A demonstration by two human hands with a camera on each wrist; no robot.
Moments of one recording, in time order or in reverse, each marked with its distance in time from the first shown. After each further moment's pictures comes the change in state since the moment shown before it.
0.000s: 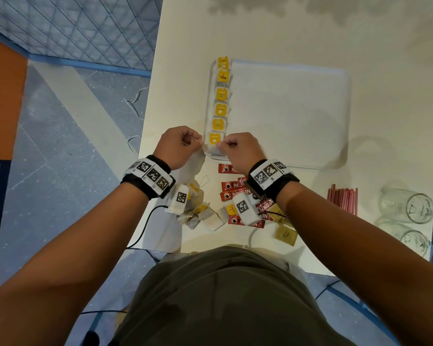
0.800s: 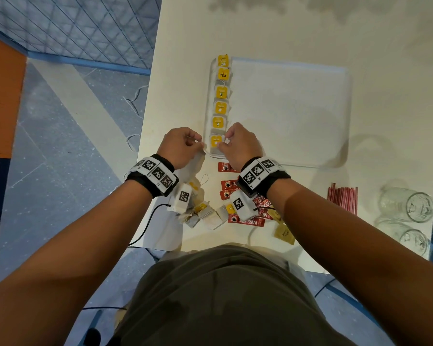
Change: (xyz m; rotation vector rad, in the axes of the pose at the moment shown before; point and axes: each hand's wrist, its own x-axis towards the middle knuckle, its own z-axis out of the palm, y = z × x) left_hand 0.001 0.000 0.008 0.044 -0.017 -0.086; right_hand 0.008 -0.004 0.008 -0.198 0.101 0.099
